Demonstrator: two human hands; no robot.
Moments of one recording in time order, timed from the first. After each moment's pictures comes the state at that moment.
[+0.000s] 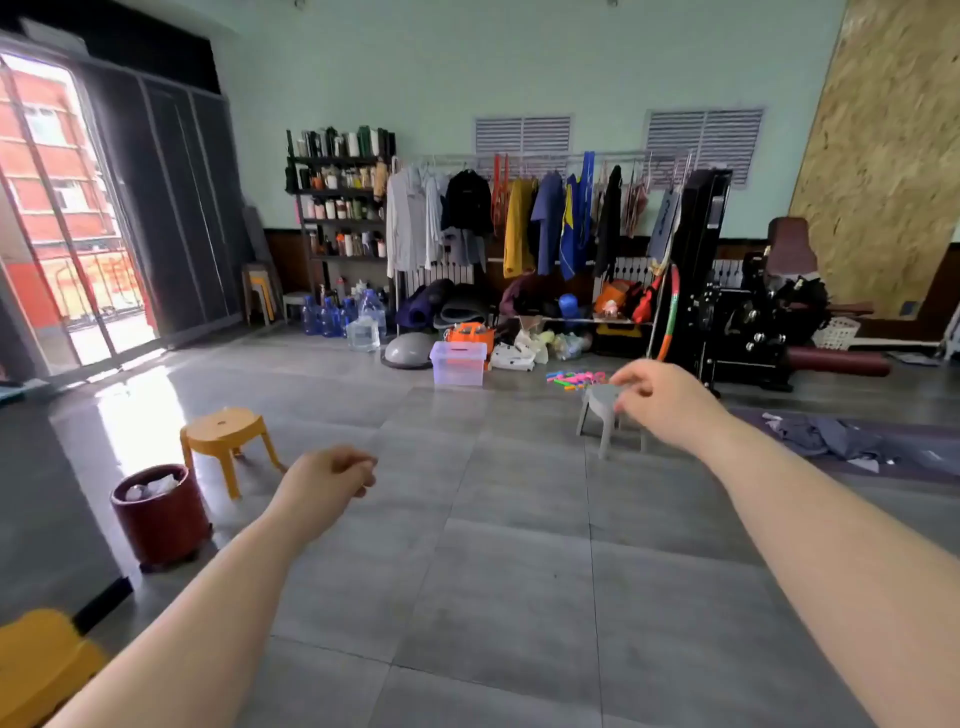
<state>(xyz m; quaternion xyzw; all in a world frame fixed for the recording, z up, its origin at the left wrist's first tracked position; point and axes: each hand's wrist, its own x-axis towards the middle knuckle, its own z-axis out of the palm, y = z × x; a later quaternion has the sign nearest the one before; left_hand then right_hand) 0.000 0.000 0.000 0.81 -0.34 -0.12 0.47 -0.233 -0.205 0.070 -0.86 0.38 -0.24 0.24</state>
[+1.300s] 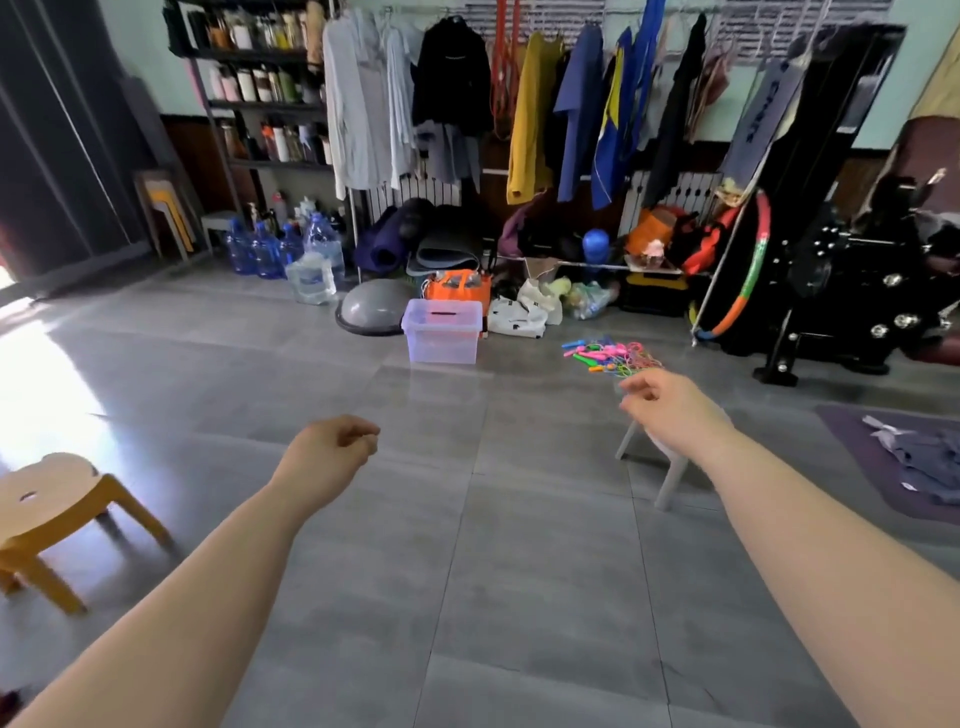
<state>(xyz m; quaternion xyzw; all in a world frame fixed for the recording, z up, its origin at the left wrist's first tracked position) 0.557 -0.664 -0.062 0.83 -0.32 -0.18 0.42 0.327 -0.871 -0.029 -0.80 0.46 -0.20 0.33</state>
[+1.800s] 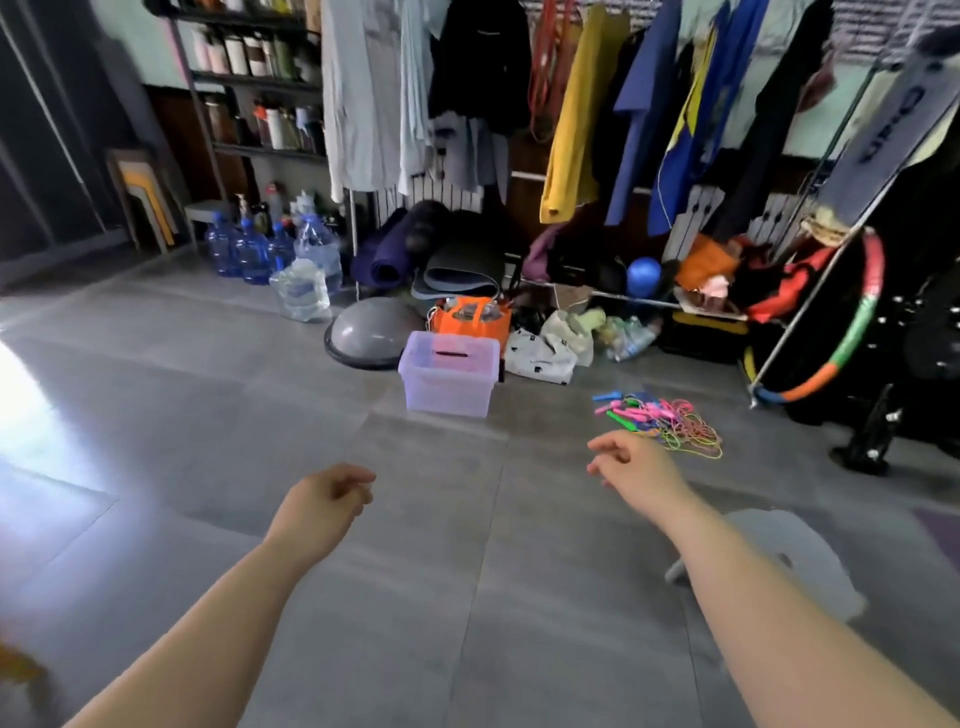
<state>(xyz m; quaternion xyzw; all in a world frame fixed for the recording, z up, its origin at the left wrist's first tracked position) 0.850 -1.000 -0.118 0.83 -0.27 -0.21 0.43 0.643 -1.207 -0.088 -0.79 0.45 -0.16 0.39</state>
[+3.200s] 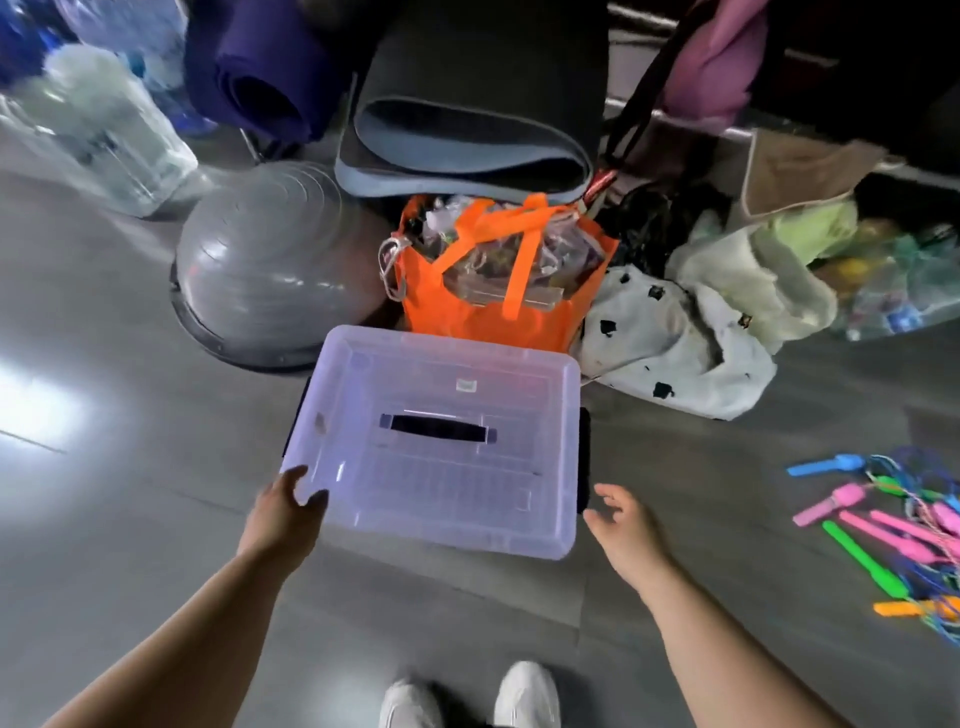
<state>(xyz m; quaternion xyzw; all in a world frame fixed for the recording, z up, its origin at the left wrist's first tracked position) 1.528 -1.802 -0.587 0.93 -0.07 -0.30 0.21 1.301 -1.999 -0.603 -0.64 0.59 0.02 0.49</state>
